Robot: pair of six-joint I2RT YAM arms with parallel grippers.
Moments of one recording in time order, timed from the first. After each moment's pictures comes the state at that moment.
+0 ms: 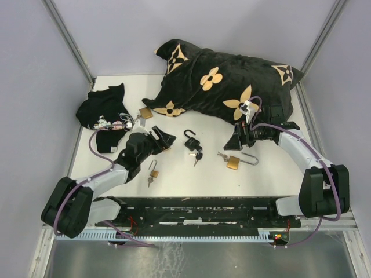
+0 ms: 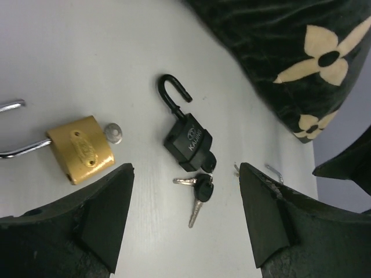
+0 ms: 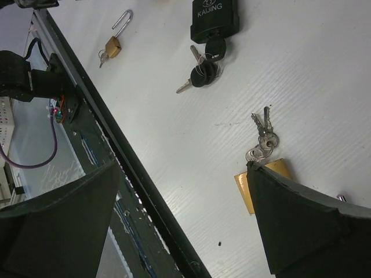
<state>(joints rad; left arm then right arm) -0.47 1.23 0.38 0.51 0.07 -0.87 0.11 1.38 0.92 -0.54 -0.92 -0.08</state>
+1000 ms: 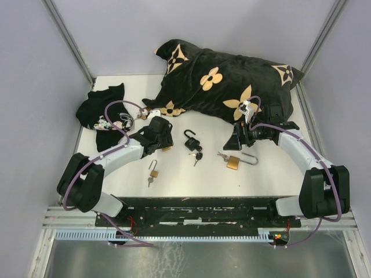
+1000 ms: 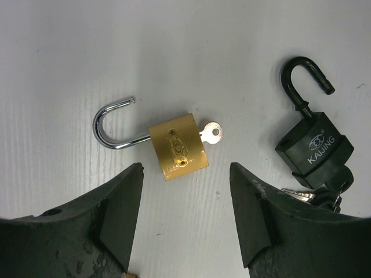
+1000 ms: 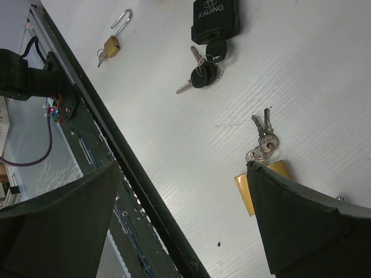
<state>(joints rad) -0.56 1.44 0.83 -0.24 -0.34 -0.60 0.12 1.37 0.93 -0.54 -0.90 -0.08</state>
